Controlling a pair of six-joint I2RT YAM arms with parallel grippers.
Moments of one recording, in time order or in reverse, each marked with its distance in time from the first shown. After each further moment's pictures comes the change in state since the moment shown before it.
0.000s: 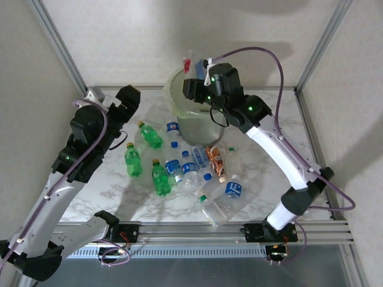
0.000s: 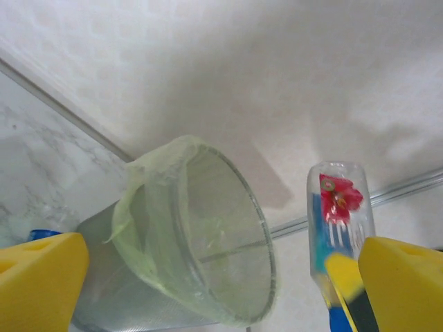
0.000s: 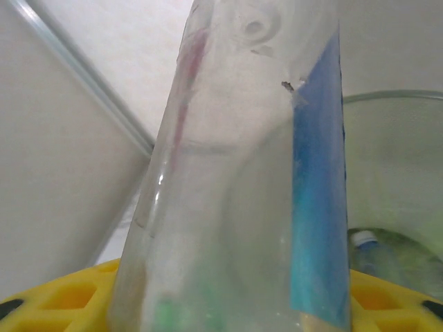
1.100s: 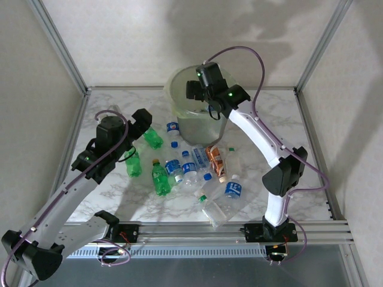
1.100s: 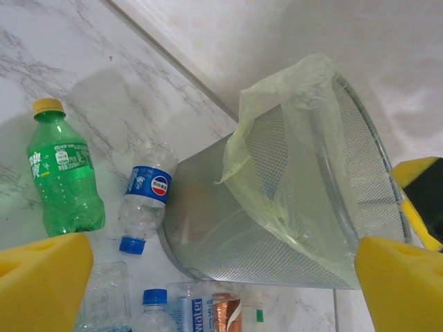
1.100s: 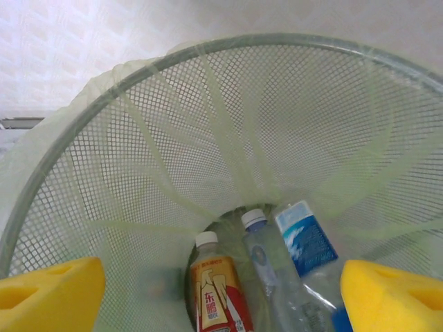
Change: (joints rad) left arm 0.005 0.024 -0.227 -0.011 0.018 0.021; right arm -0.078 0.203 0.085 -0.116 0.178 -0.046
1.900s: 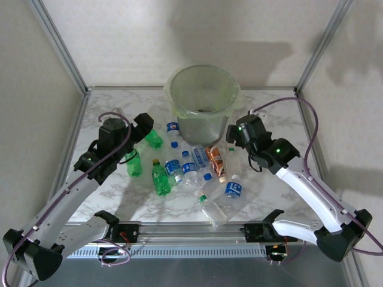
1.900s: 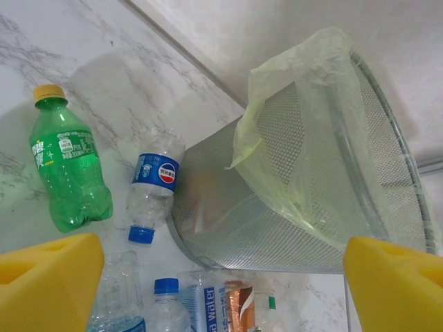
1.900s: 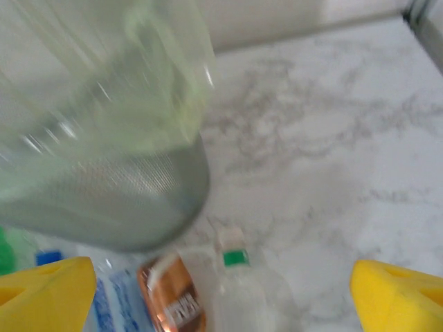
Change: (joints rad) left arm 0.002 -0.001 -0.043 0.017 0.037 0.023; right arm 0.000 -0.734 -0.861 -0.050 0.132 0.177
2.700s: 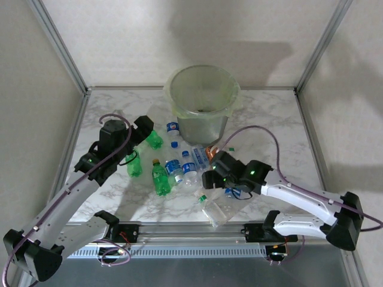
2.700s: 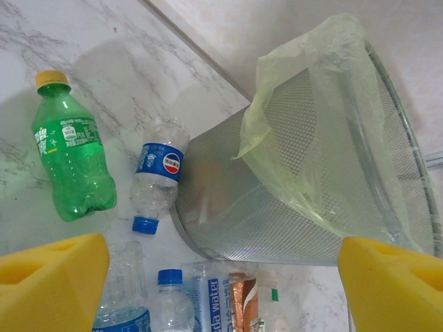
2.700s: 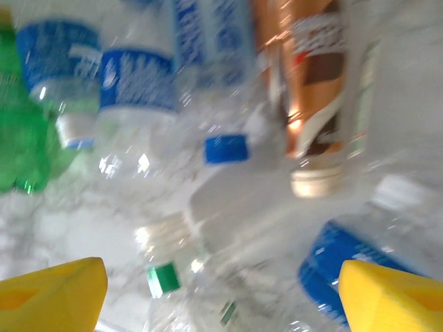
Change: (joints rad) left arm 0.002 -0.005 -0.025 -0.001 0.014 -0.013; right arm 0.388 0.032 -0.253 -0.010 -0.330 0.151
